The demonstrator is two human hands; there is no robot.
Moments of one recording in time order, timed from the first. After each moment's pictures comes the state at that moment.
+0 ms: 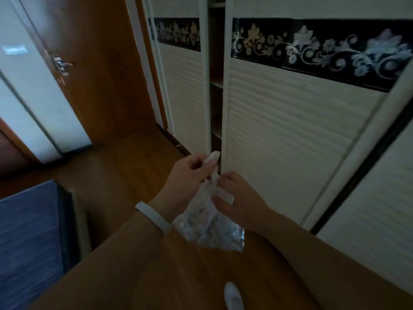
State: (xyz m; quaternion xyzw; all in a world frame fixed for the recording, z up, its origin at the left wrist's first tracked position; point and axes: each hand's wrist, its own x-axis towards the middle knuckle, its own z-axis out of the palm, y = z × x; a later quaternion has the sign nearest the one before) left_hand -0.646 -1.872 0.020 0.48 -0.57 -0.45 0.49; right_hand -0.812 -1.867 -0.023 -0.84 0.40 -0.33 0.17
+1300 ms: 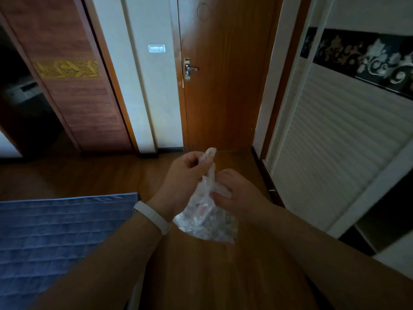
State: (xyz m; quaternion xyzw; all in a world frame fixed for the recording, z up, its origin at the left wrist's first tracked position) left_hand -0.136 -2.260 0.041 0.60 -0.42 -0.31 0.61; right_hand -0.278 -2.363 -0.004 -0.92 0.17 -0.21 0.29
